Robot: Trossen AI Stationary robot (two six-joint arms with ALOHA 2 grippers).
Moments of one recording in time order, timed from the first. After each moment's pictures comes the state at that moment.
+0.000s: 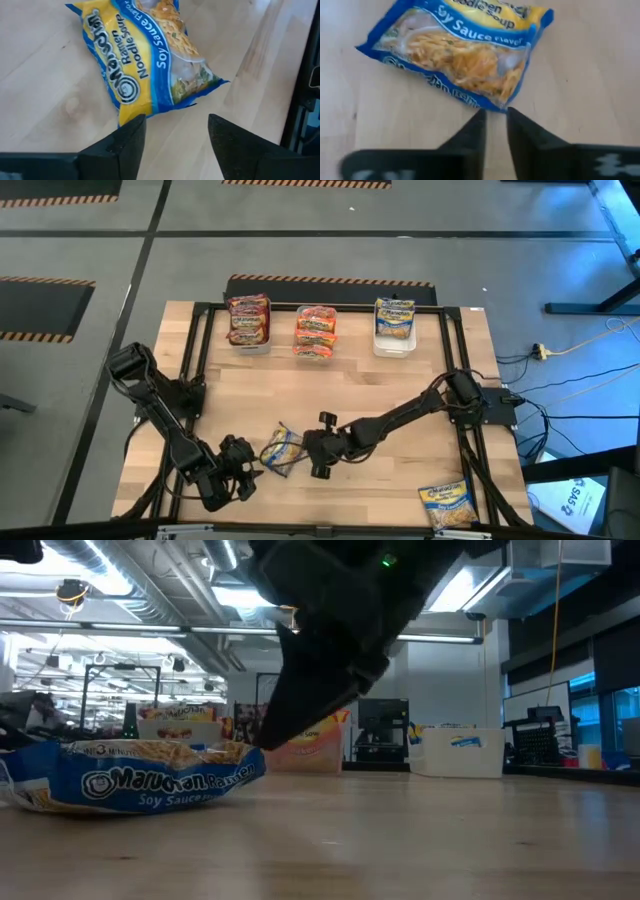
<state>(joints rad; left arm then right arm) -0.95 1.58 0.85 -0.44 -0.65 -1.51 0.37 2.13 1.49 -0.32 0.30 0.40</state>
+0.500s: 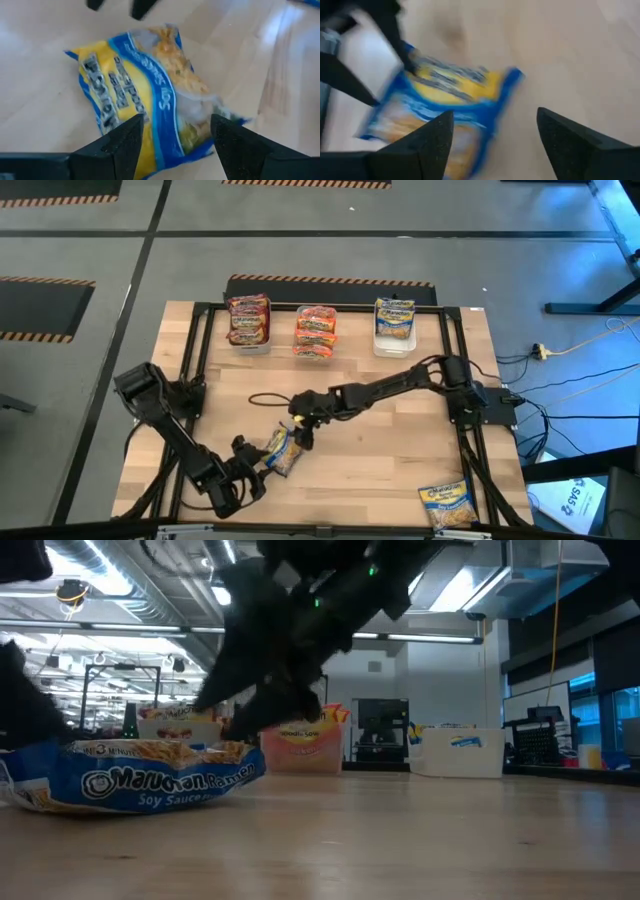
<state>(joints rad) -0.95 1.78 0.85 -0.28 -0.92 -1.43 0.14 2.15 1.50 -0.11 -0.10 0.43</state>
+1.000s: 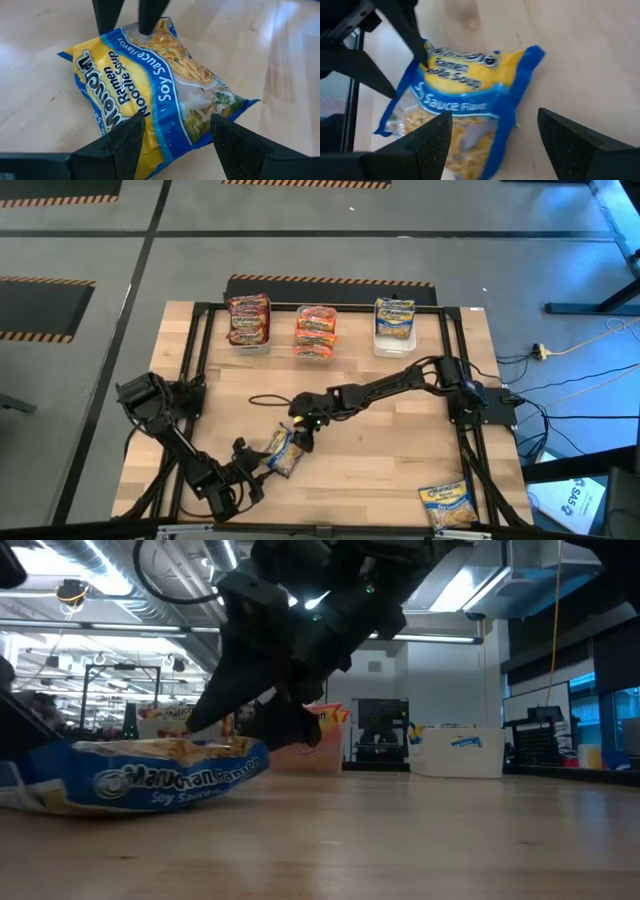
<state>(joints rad) -0.99 1.88 0.85 -0.26 -0.96 -1.43 0.12 2.19 1.49 -0.09 -0.23 0.51</state>
